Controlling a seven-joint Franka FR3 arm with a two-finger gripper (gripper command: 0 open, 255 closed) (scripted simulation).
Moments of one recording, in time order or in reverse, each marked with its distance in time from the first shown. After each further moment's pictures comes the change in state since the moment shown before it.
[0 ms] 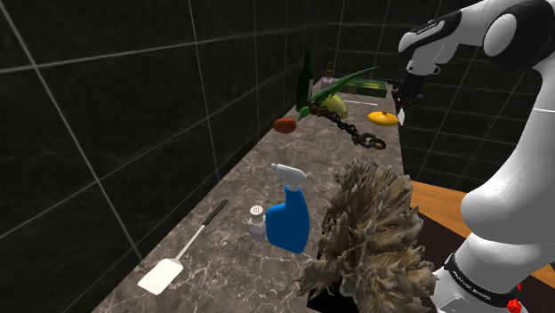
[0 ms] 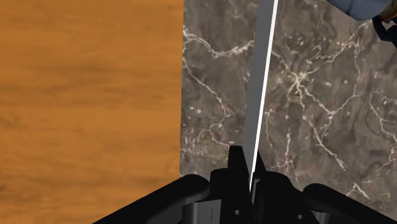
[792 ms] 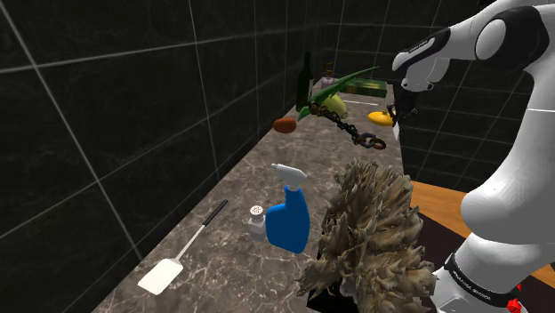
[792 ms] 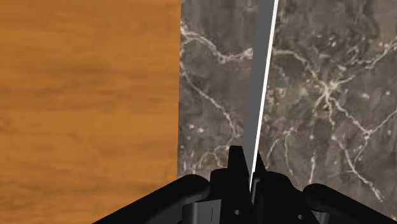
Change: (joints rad) arm -0.001 0.049 0.006 -0.097 0.019 0.144 -0.022
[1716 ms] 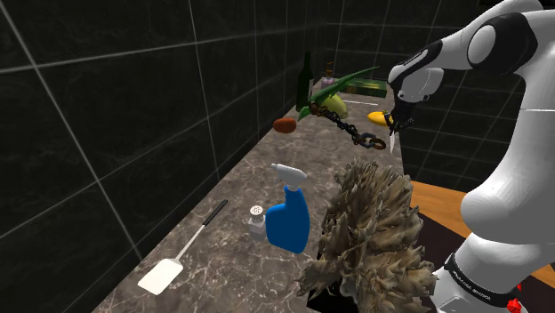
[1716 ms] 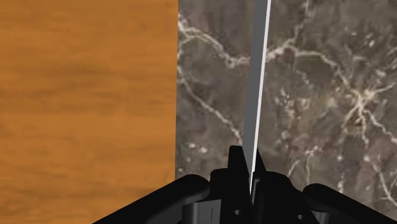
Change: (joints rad) arm -0.004 0.053 0.006 -0.045 0.020 0.096 -0.020
